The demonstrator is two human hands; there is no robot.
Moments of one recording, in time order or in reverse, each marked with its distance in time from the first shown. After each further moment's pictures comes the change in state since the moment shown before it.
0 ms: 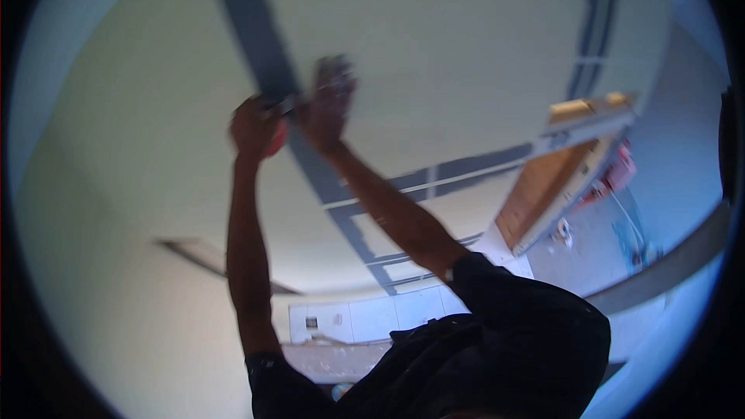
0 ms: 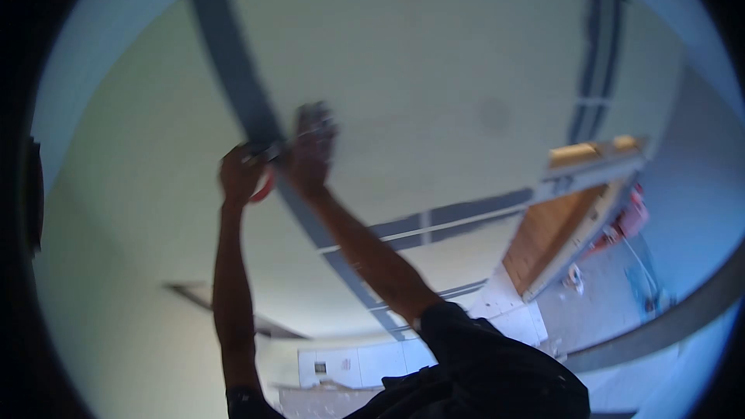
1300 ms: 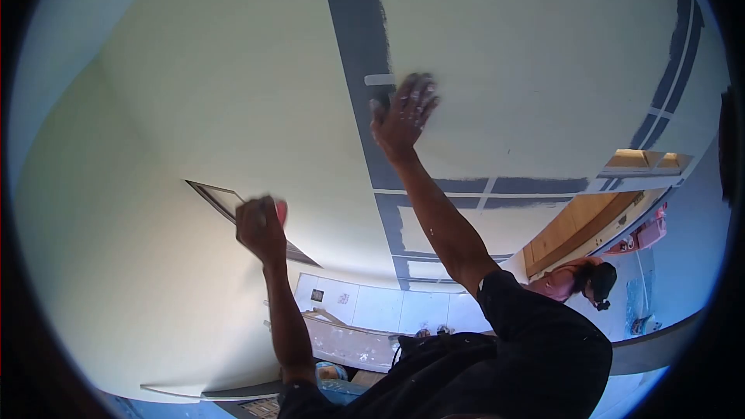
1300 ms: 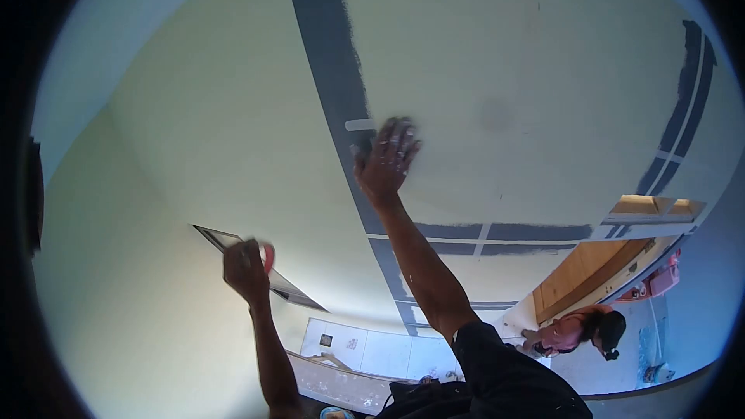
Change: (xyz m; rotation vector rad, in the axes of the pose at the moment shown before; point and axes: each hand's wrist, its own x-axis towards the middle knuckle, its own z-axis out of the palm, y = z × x) left_hand -0.205 -0.031 -0.086 -0.018 0.535 -0.259; right_hand -0.051 0.008 0.012 -0.020 -0.007 -0.011
